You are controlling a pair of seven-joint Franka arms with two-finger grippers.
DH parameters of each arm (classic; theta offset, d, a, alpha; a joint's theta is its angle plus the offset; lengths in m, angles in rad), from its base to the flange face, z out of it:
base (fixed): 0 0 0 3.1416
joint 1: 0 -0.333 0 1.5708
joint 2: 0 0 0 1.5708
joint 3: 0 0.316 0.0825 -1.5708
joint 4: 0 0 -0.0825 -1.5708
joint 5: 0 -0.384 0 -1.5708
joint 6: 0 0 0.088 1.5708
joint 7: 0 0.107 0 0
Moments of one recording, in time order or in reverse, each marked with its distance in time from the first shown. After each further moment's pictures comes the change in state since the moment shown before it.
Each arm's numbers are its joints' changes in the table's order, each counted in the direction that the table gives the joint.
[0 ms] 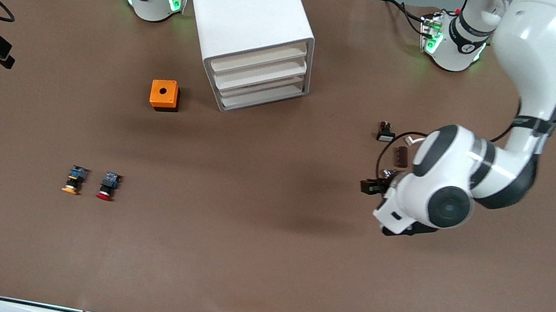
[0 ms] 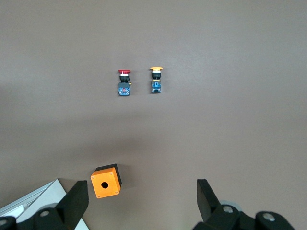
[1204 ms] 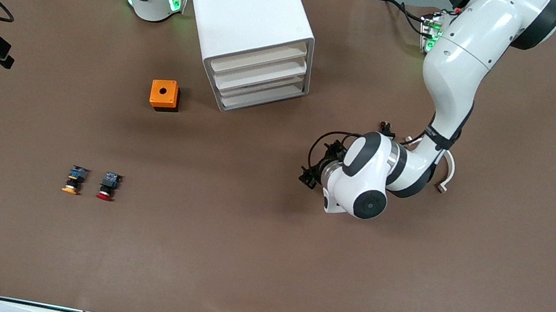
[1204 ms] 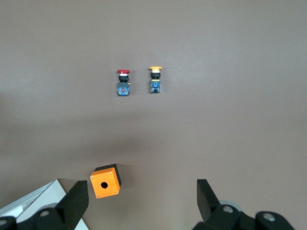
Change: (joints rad) left arm 0.134 0.204 0.000 -0.014 0.427 0.134 -0.773; right arm 0.000 0.000 -0.003 0.001 0.000 0.000 0.000
